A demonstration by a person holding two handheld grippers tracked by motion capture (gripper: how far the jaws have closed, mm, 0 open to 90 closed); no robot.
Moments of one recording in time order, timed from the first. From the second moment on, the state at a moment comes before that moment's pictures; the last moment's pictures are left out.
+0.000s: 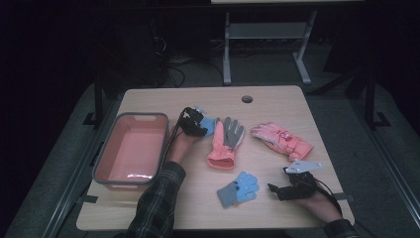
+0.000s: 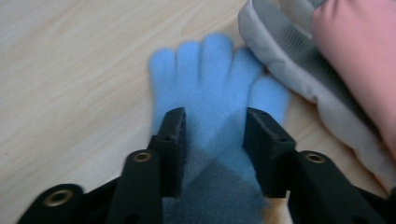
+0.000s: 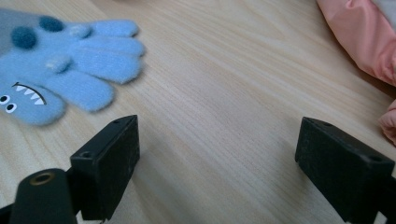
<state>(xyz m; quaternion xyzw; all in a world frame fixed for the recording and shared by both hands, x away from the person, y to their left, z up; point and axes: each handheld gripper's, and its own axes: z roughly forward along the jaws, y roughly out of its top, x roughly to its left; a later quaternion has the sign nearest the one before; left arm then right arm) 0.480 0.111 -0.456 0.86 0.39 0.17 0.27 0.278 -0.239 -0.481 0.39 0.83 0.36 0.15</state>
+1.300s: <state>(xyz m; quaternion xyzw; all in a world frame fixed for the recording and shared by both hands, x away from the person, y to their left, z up) 0.402 0.112 -0.374 0.86 0.33 0.08 0.39 0.278 -0.239 -0.481 0.39 0.83 0.36 0.15</state>
